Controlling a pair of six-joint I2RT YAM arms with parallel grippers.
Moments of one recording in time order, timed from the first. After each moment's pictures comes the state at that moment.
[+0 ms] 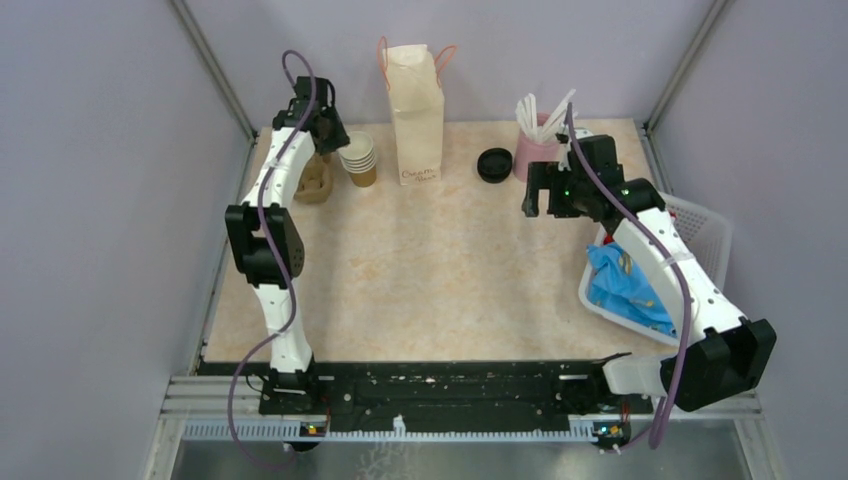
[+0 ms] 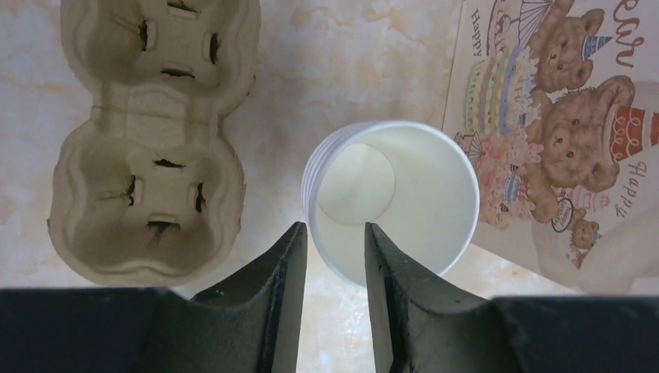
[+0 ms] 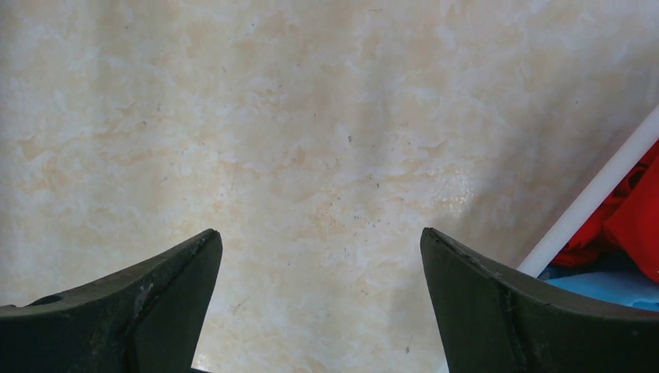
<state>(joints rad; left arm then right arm) -0.08 2.08 2.03 -0.71 -0.08 -0.43 0.31 1.29 1.30 -0.78 0.01 0.24</state>
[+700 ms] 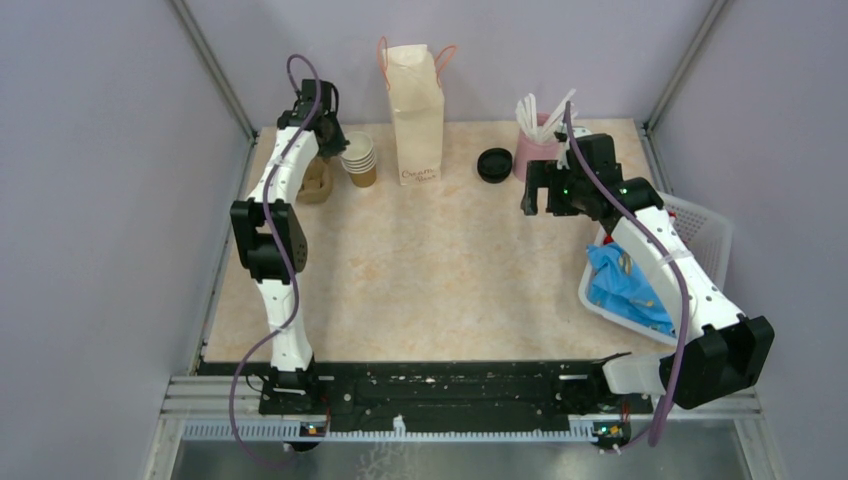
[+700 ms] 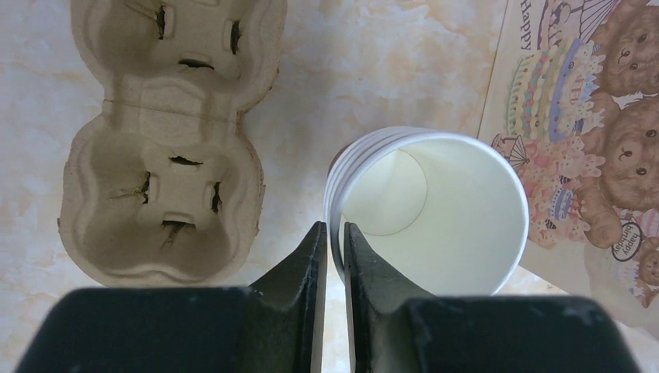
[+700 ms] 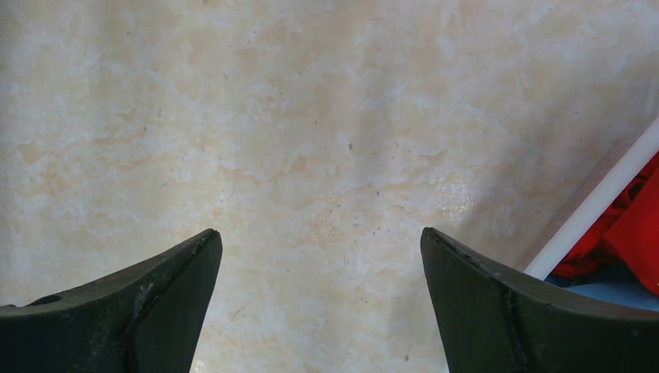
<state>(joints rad) -0.08 2.15 2.08 -0.75 -0.13 -0.42 0.31 1.31 1.31 -0.75 0.01 0.23</state>
